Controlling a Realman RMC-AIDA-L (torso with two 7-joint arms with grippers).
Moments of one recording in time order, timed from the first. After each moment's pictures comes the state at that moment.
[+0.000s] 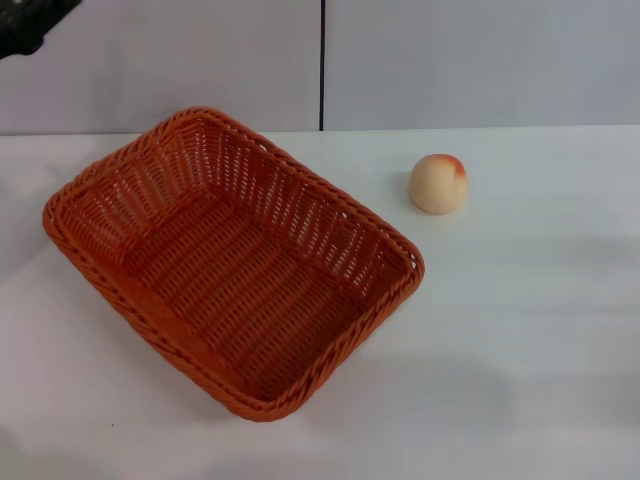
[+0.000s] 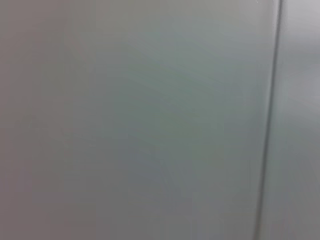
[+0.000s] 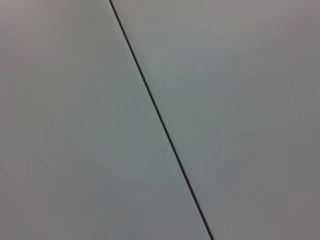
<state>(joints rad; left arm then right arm) -0.44 -2.01 0.66 0.55 1.27 1.46 -1.15 0.32 2.08 -0.83 0.04 -0.42 -1.66 0.58</state>
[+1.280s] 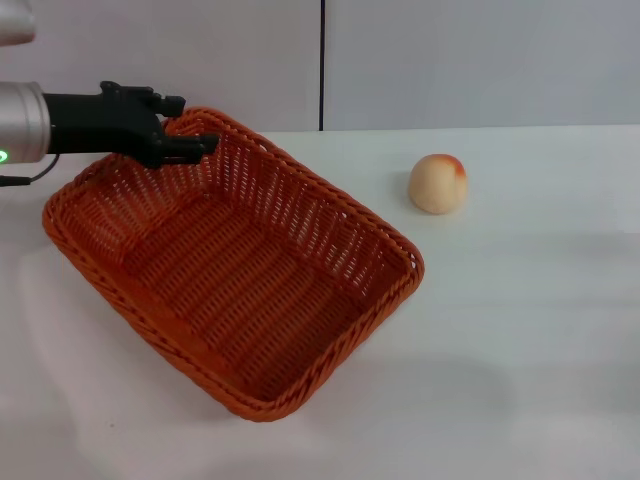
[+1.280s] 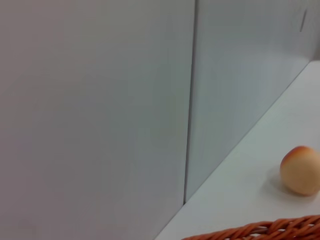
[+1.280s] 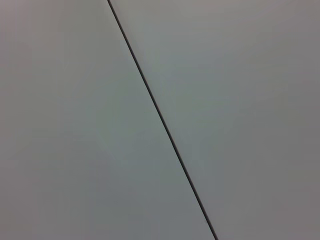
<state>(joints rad) -0.62 -2.06 0.75 0.88 2.20 1.29 -1.59 0.34 2.08 -0.83 0.06 -0.42 -1.61 0.58</state>
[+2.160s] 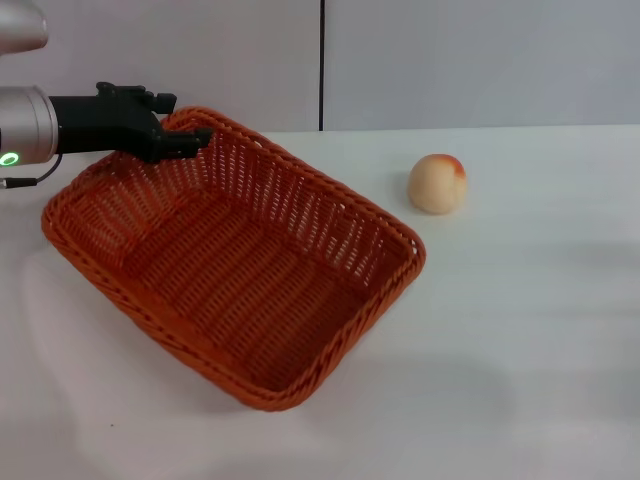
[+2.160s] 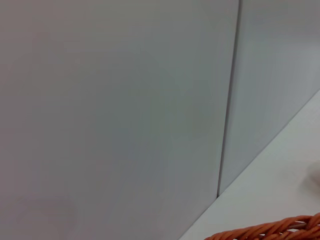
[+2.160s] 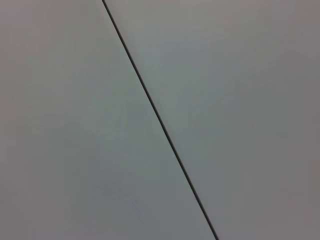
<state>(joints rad) -0.63 -2.06 0.76 0.80 2.18 1.16 -1.57 0.32 2.08 -0.84 0.08 -0.43 -1.59 0.59</state>
